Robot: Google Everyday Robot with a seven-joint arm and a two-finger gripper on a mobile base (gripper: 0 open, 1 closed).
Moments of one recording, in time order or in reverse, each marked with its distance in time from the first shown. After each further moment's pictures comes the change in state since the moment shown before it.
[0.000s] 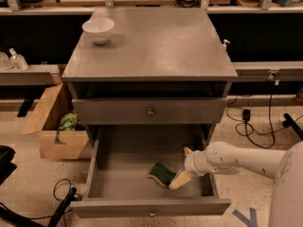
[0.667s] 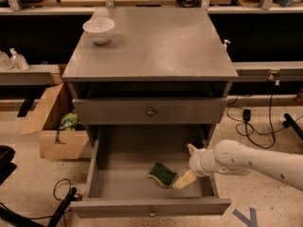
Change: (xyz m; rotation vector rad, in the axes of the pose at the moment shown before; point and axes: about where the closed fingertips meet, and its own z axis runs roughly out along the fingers) arm -0.017 0.009 -0.054 0.026 -0.033 -0.031
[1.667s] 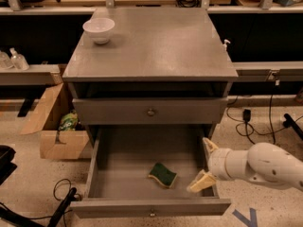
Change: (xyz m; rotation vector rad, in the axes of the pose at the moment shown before) arm -0.029 0.018 -0.124 0.086 -0.103 -0.062
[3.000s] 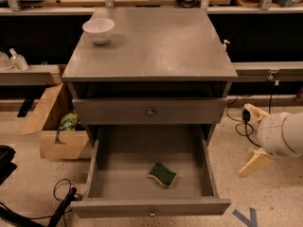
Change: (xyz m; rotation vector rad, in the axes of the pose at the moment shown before) arm -0.063 -0.050 -0.197 0.106 0.219 -0.197
